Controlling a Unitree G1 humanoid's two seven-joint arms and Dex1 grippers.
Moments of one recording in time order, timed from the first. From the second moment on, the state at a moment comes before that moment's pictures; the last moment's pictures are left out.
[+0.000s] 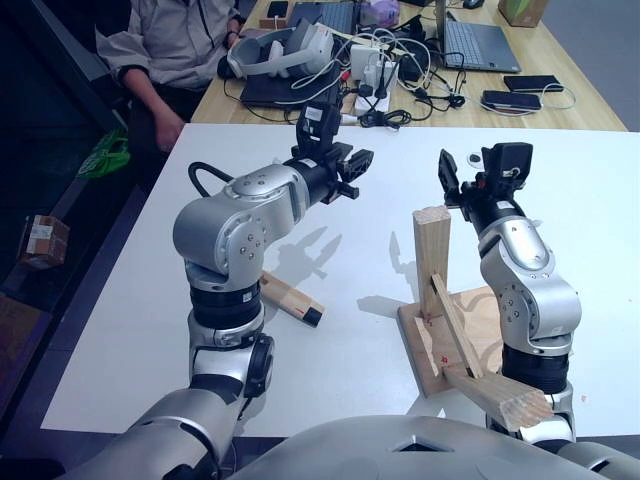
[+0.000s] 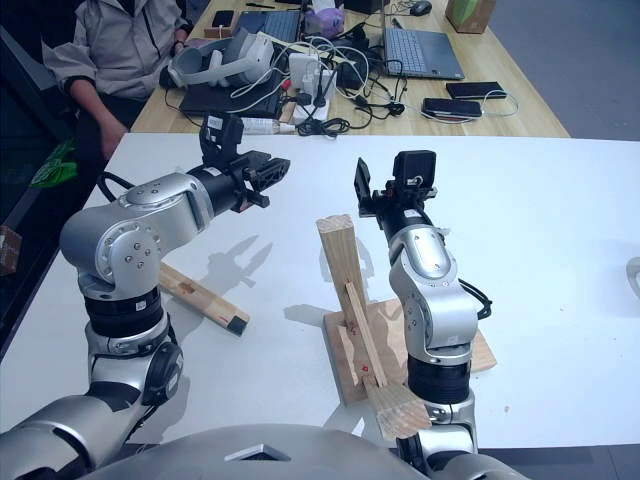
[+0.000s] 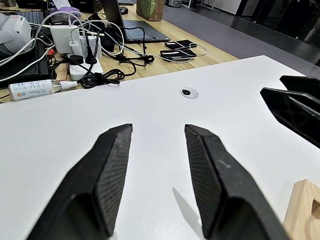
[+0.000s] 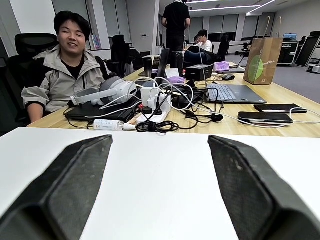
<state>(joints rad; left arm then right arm) -0.62 0.15 0.03 -0.37 -0.43 1.26 -0.16 -0.24 -0.06 0.00 -0.45 0.17 0.68 -0.01</state>
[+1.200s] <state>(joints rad) -0.64 0.18 0.01 -0.34 -0.42 1.22 -0.17 -0.24 -0.05 0.00 -0.43 0.16 0.66 0.01</state>
